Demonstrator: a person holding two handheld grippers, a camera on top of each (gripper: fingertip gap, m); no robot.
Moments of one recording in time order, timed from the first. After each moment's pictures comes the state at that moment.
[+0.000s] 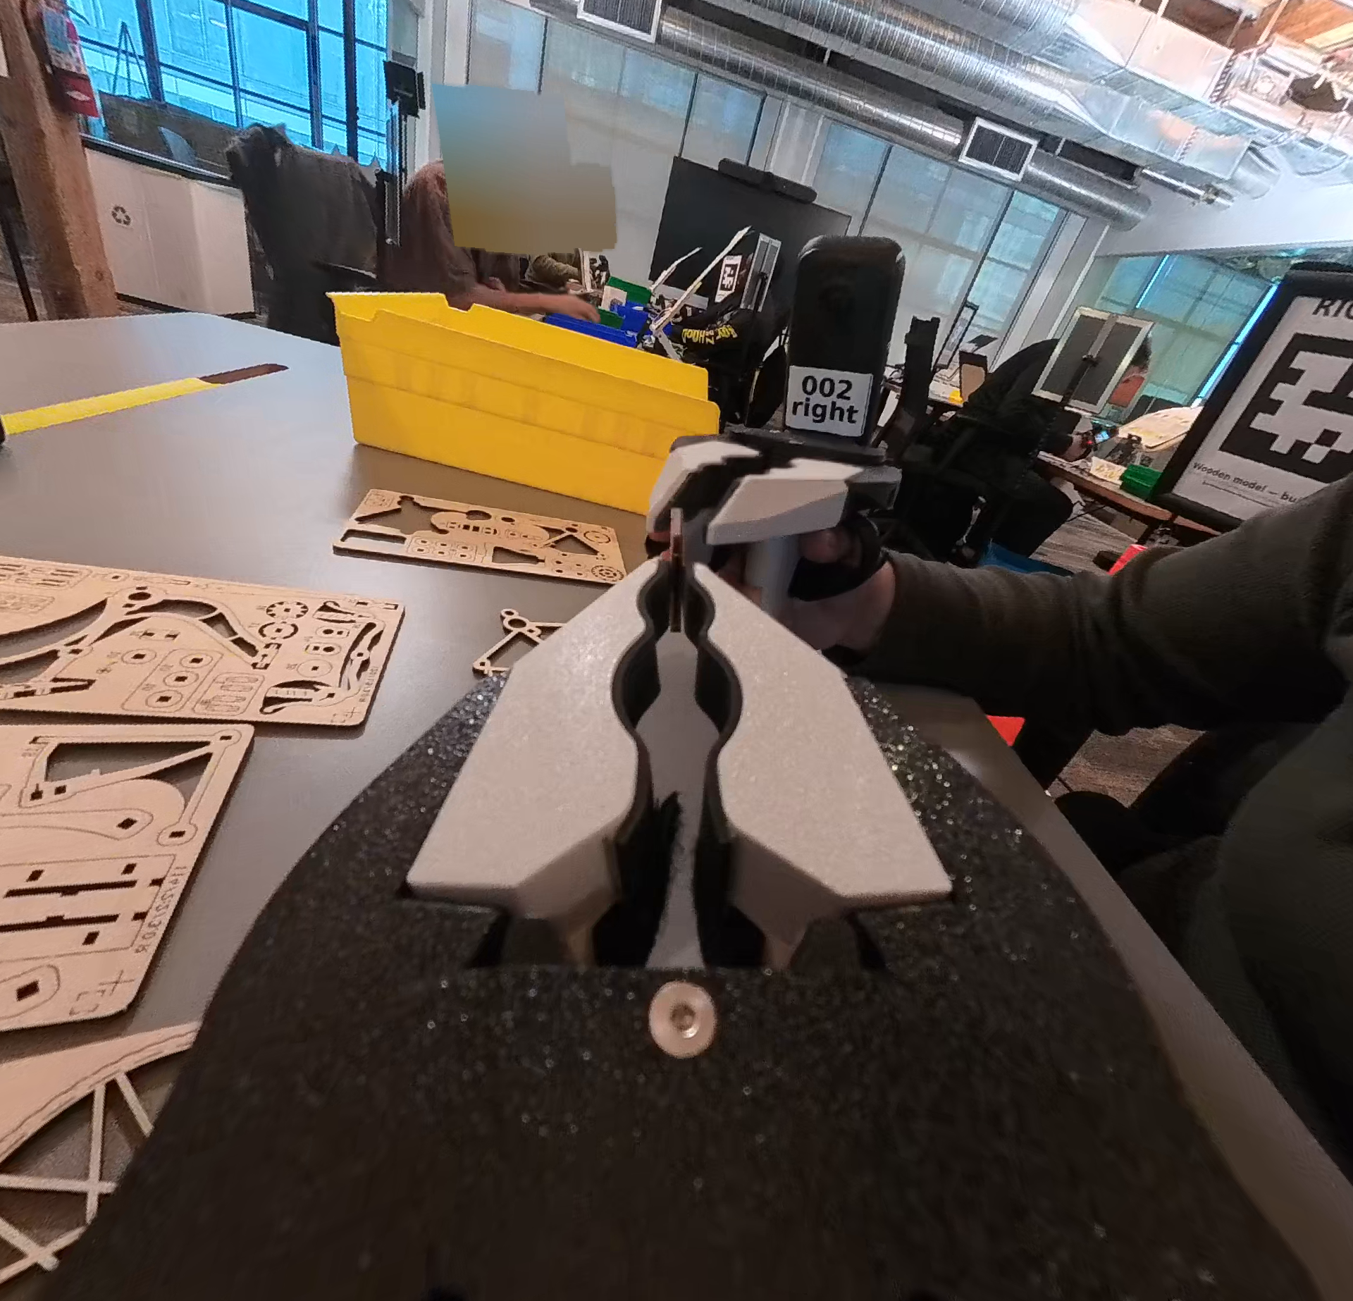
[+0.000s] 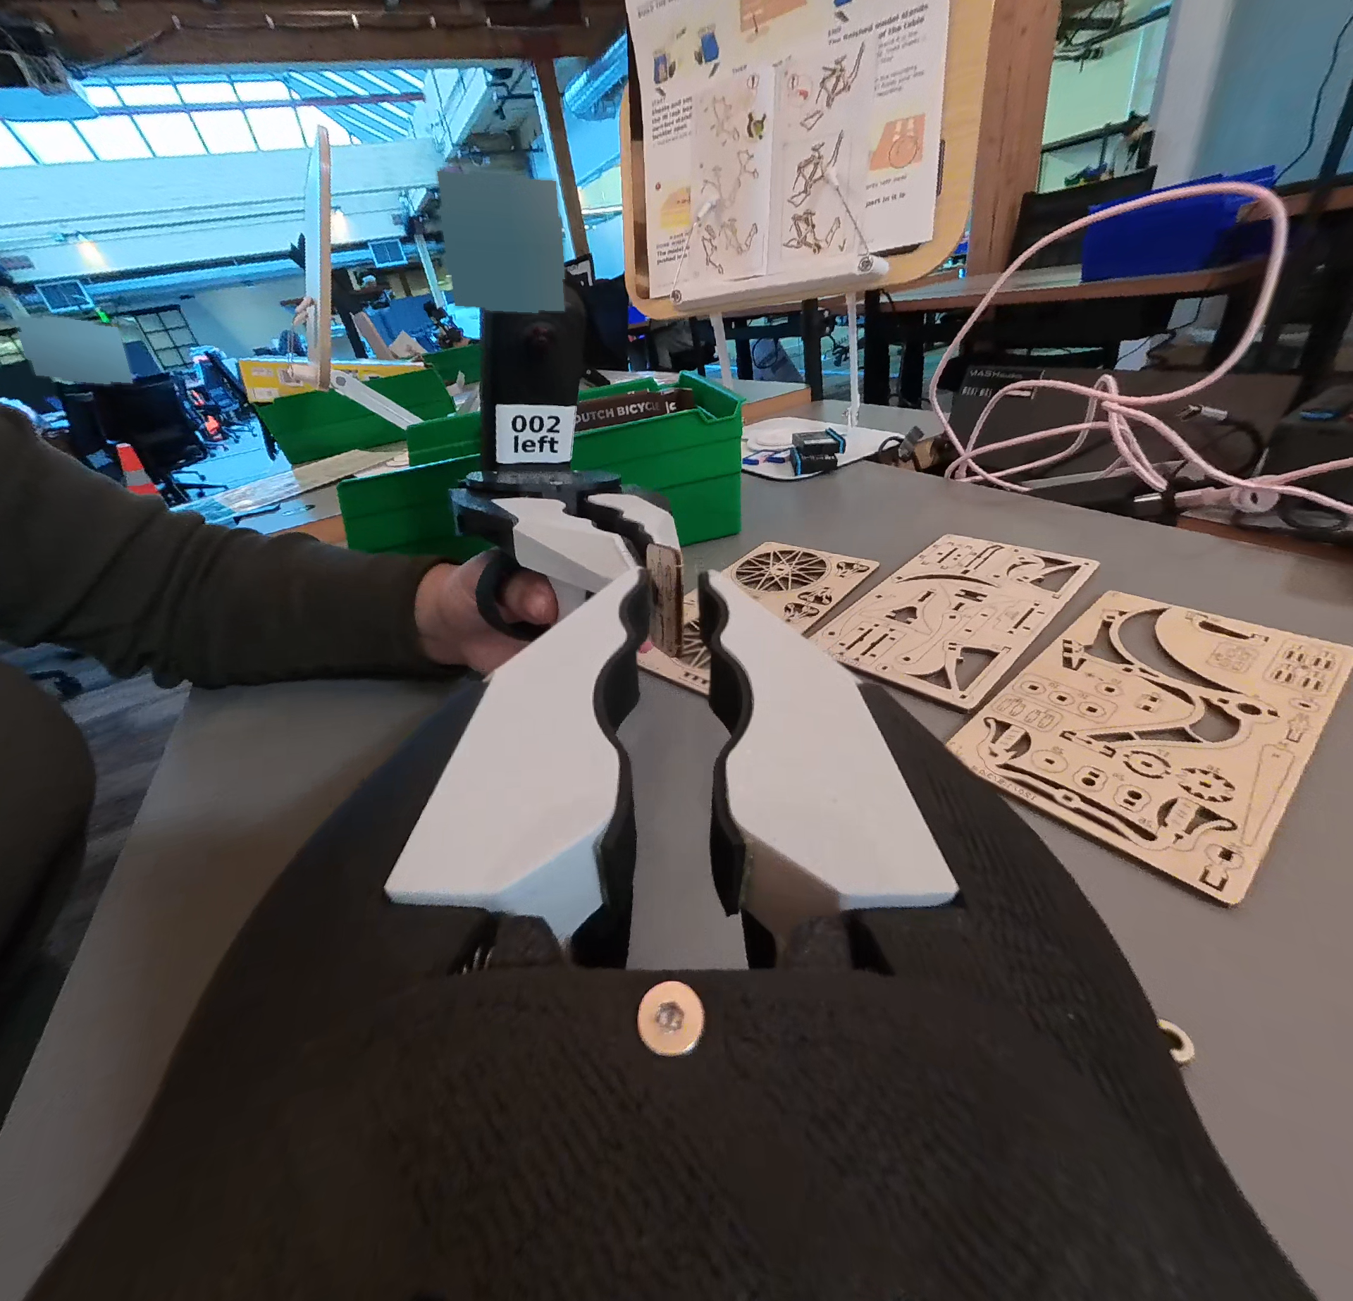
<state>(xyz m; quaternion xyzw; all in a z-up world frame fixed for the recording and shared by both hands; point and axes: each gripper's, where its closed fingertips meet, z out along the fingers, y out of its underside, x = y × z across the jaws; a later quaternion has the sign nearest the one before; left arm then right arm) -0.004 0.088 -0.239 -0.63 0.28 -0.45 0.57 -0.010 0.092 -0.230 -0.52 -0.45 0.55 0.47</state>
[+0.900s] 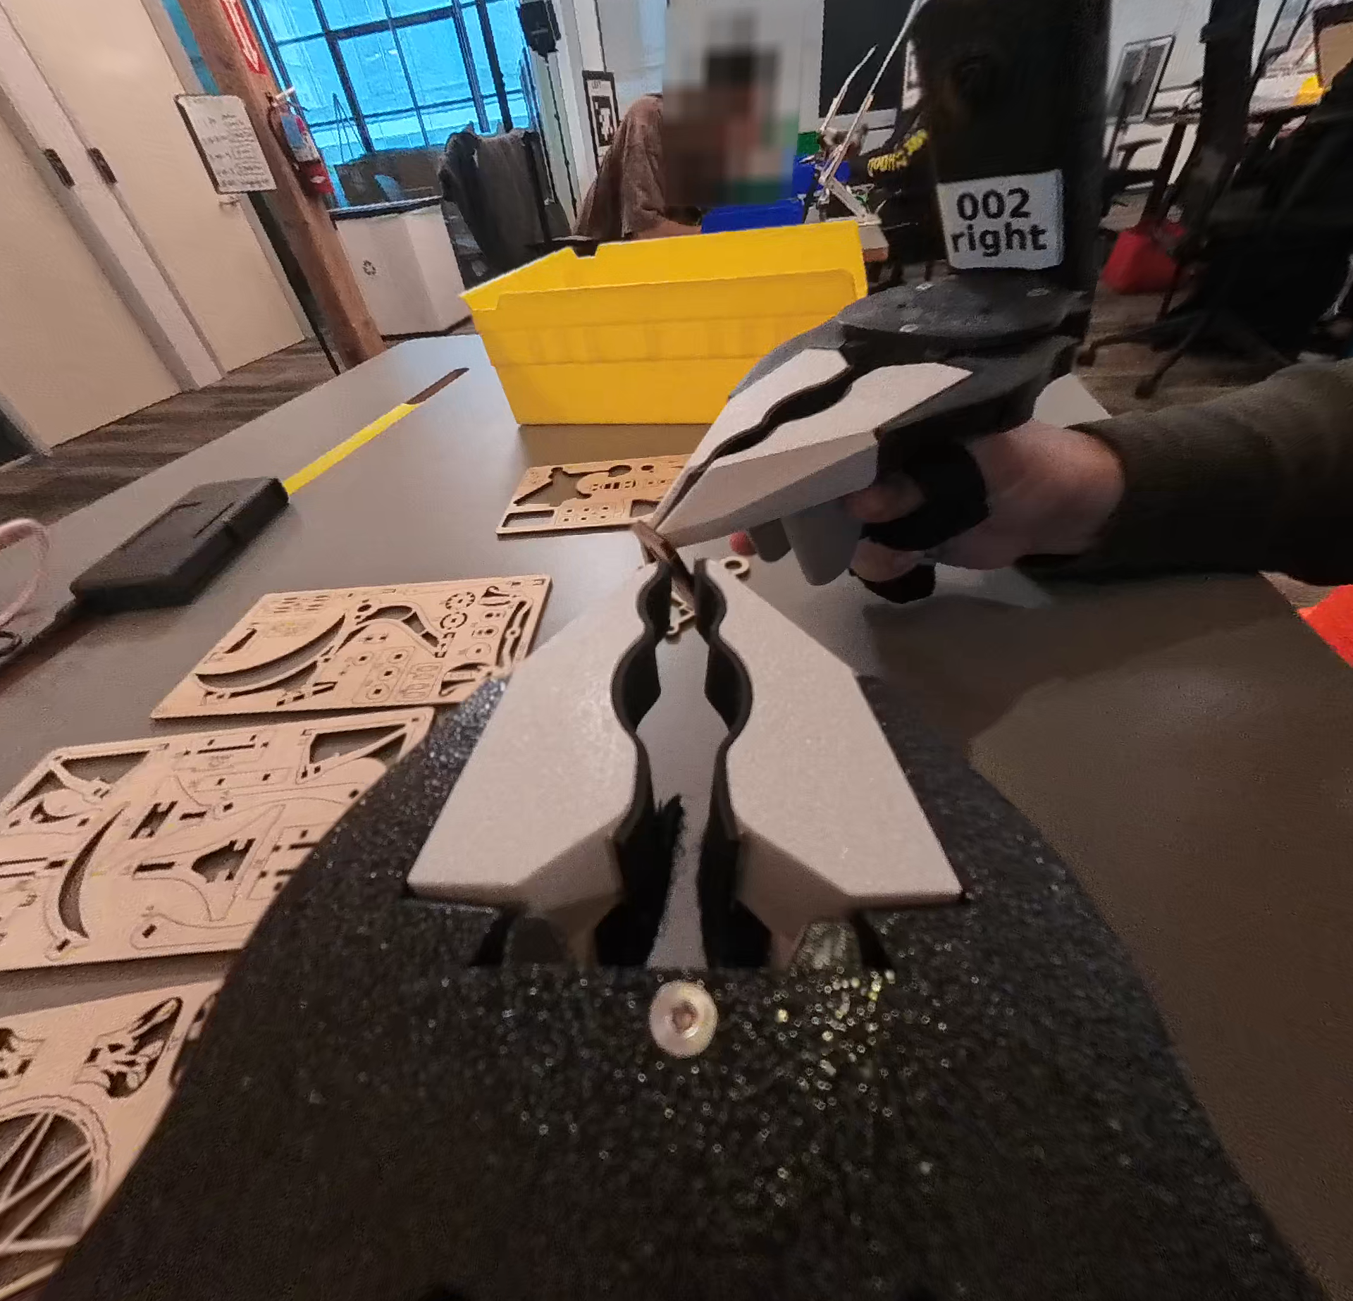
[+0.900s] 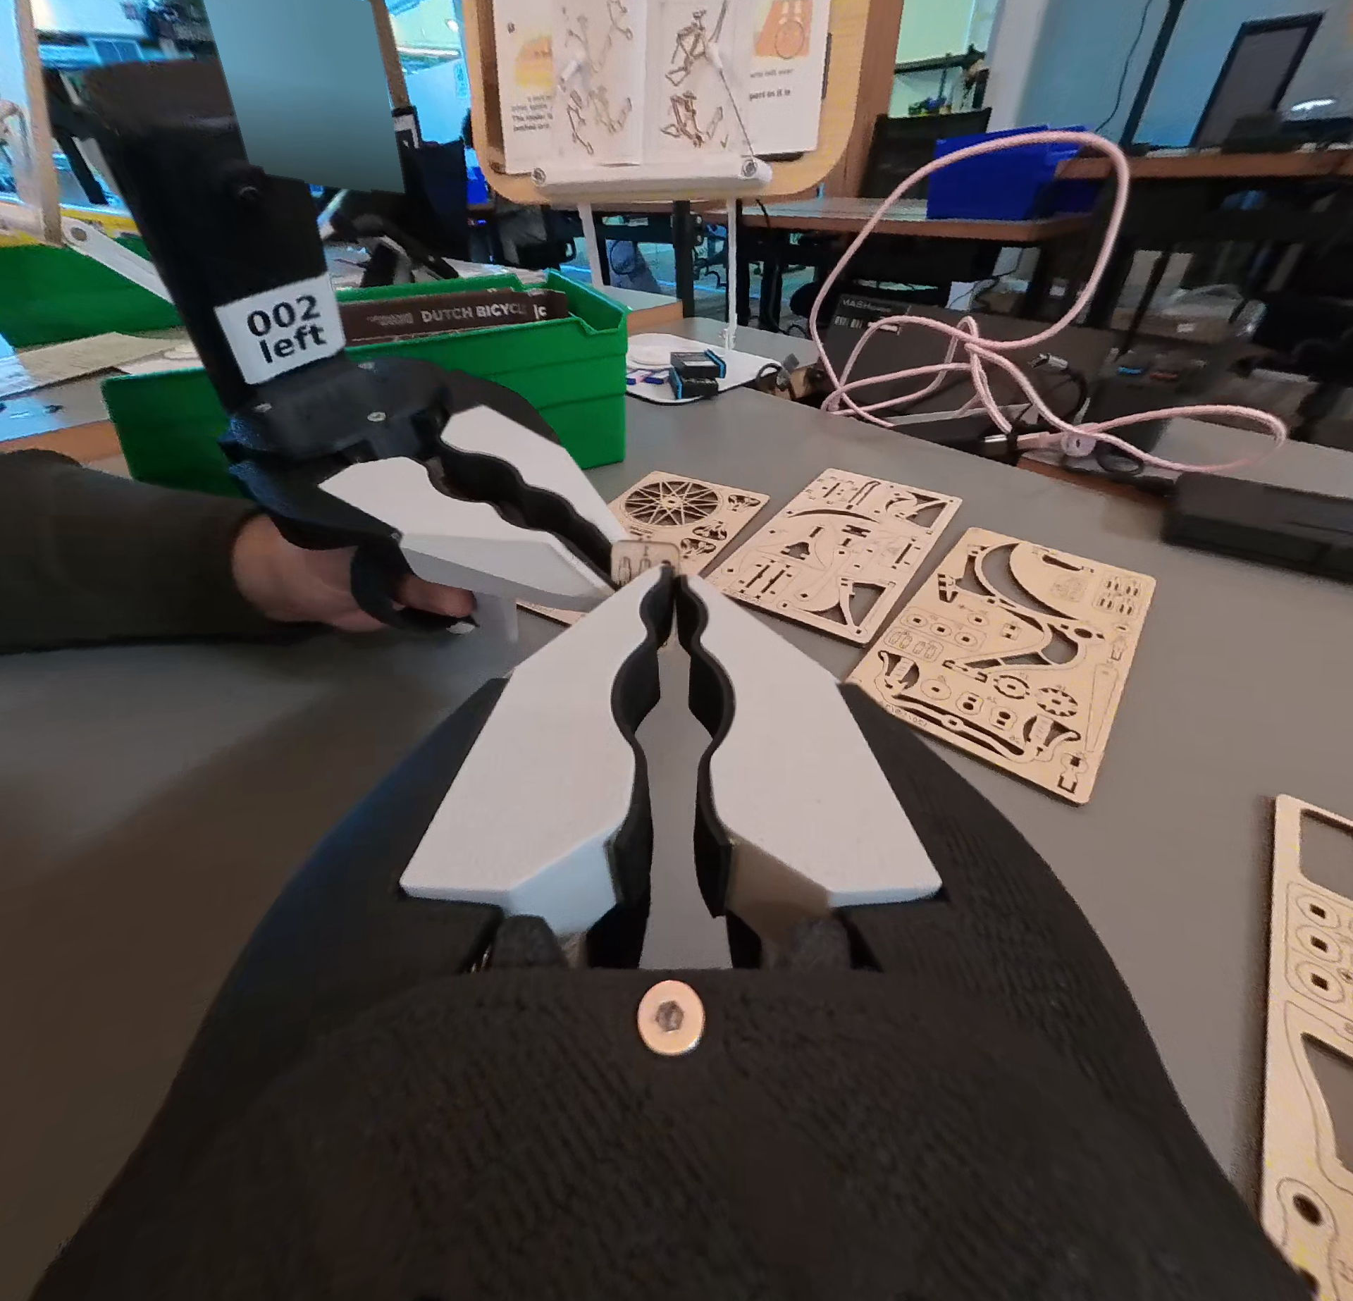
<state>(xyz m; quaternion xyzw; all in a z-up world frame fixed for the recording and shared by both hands) -0.004 0.099 -0.257 -0.66 0.35 -0.24 0.62 -0.015 0.109 -0.252 -0.58 -0.46 0.43 0.51</state>
